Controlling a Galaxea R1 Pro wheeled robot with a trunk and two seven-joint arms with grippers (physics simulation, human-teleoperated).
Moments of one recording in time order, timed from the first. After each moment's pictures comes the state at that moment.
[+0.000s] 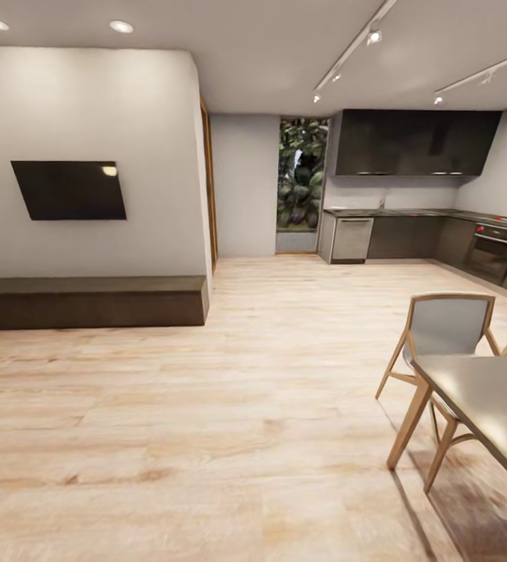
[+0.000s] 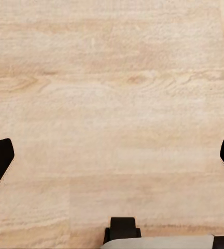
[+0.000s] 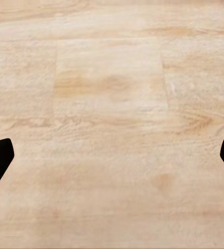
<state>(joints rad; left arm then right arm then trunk) 0.00 0.04 0.01 -0.39 0.00 -0.30 0.00 -0.01 0.00 0.00 -0.42 0.00 -0.42 0.00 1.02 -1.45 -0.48</state>
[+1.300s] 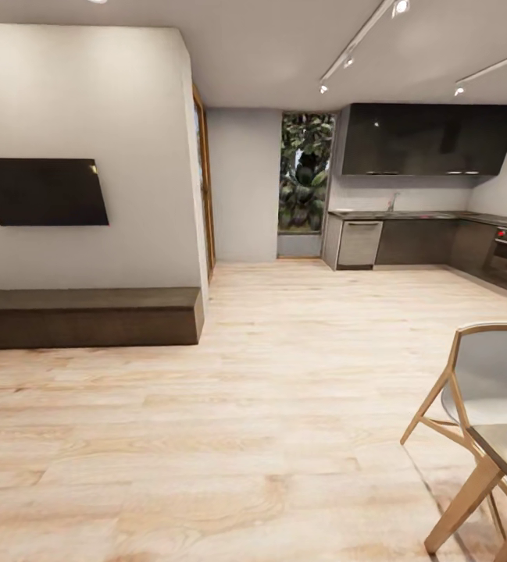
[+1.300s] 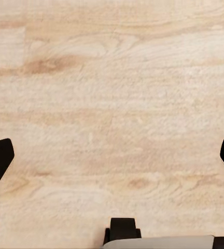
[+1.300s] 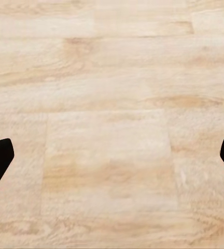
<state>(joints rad) 0.00 0.04 0.01 -0.39 0.00 -0.30 0.00 -0.01 0.00 0.00 -0.42 0.00 -0.42 0.00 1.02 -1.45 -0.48</state>
